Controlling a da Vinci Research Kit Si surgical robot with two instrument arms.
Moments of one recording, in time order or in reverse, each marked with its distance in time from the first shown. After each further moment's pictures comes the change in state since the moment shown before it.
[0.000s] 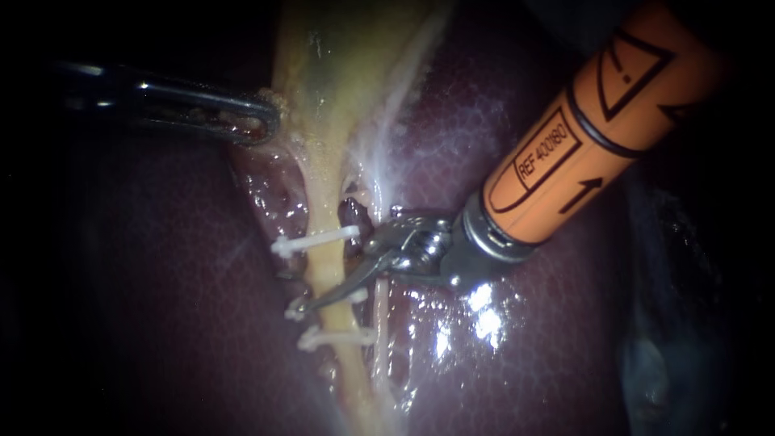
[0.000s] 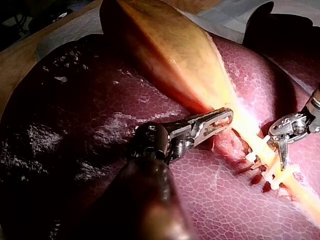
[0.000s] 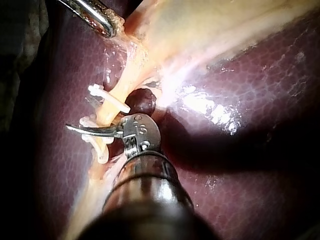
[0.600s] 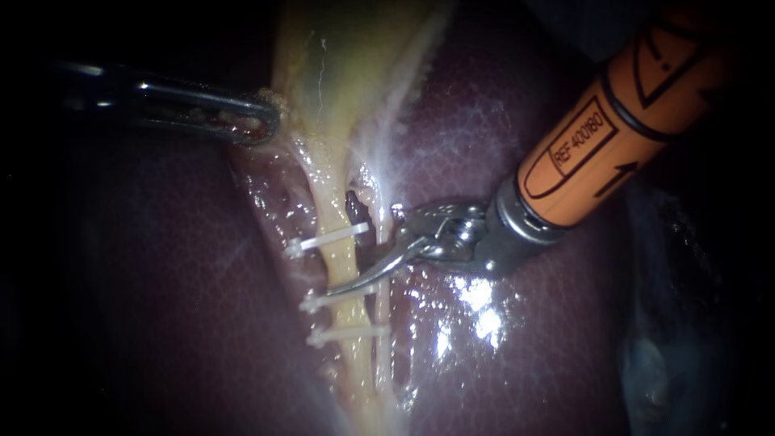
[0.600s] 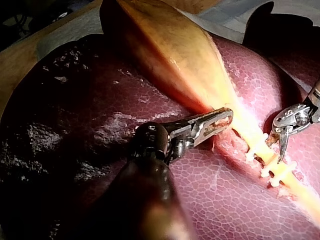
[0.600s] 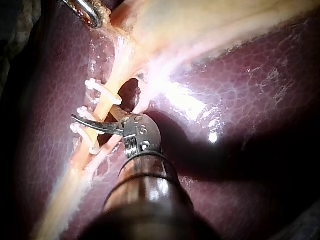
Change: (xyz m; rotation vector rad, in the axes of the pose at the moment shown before) right arm -0.002 0.000 -0.003 -0.130 -0.103 0.049; left arm 0.000 0.000 0.000 0.000 0.000 0.000
